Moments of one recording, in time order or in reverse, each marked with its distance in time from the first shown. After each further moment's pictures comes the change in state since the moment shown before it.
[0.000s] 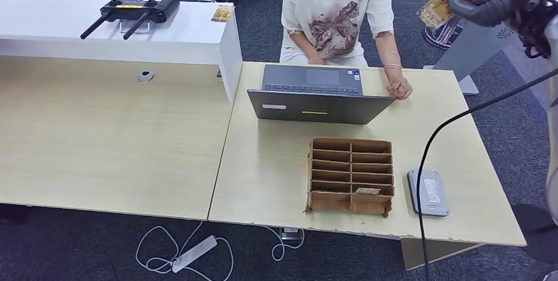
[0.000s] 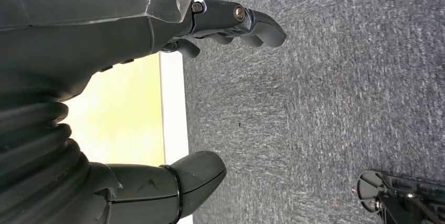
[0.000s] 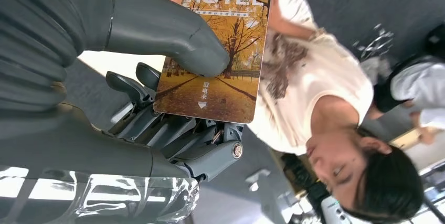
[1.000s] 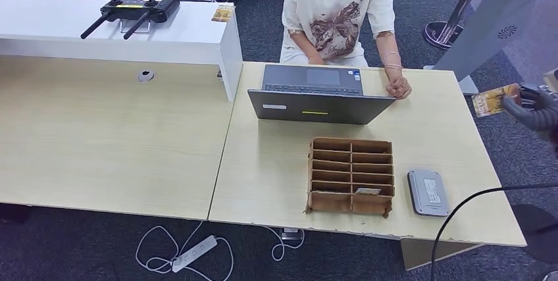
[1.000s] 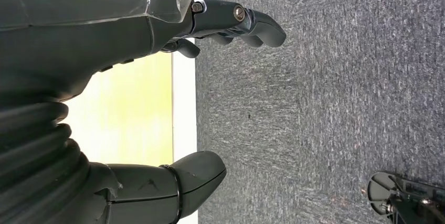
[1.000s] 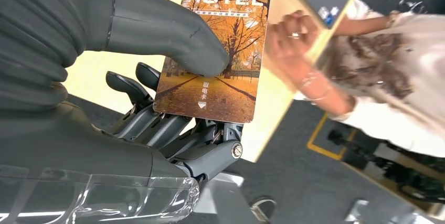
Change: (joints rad) left arm 0.005 -0.014 0.039 0.000 0.011 0.027 0.047; right arm 0.487 -0.305 0.023 -0.052 -0.586 -0.046 -0.001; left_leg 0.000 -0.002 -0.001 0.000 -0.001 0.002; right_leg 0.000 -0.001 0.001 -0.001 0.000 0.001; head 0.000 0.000
